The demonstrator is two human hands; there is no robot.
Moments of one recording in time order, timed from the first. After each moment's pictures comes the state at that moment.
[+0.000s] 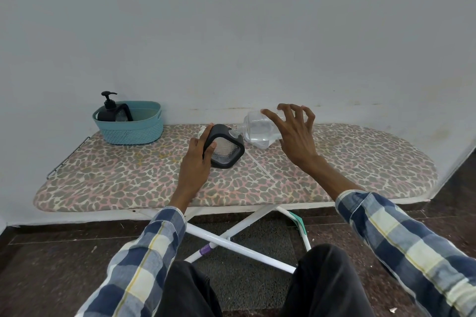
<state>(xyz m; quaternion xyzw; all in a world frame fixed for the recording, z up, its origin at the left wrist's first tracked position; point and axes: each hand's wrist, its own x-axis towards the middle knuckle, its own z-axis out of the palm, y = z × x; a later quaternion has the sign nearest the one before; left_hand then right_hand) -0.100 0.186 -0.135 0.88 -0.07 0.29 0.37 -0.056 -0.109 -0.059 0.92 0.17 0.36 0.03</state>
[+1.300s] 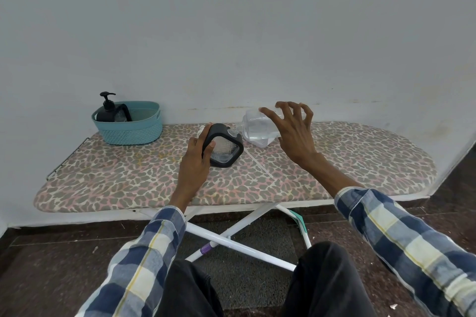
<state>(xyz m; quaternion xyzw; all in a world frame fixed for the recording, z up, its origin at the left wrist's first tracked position) -0.102 0.184 -0.132 0.88 -0.07 0.29 0.37 -0.055 -0.109 -0.056 0.92 0.17 0.36 0.05</state>
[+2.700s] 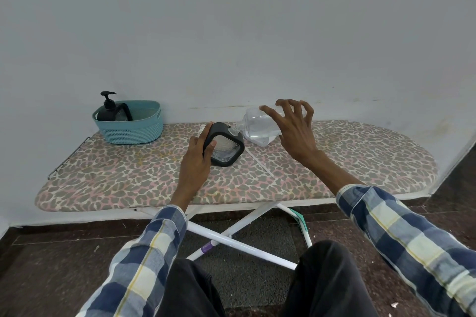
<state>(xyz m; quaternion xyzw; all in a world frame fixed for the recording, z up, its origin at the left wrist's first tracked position) -0.107 0.182 -0.129 0.88 -0.07 0.28 0.37 -0.055 -0.110 -0.054 0.91 0.18 0.37 0.05</state>
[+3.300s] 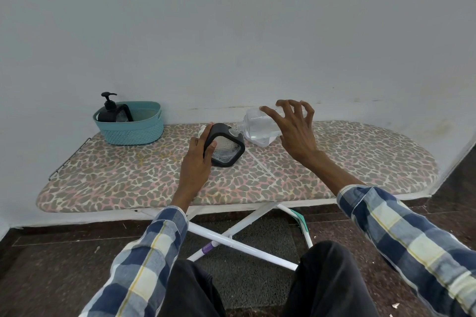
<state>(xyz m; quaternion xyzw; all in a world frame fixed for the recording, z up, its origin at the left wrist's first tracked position) -0.105 0.183 -0.130 0.88 -0.07 0.29 0.37 -0.052 -0.109 -0.054 0.91 0.18 0.37 0.05</state>
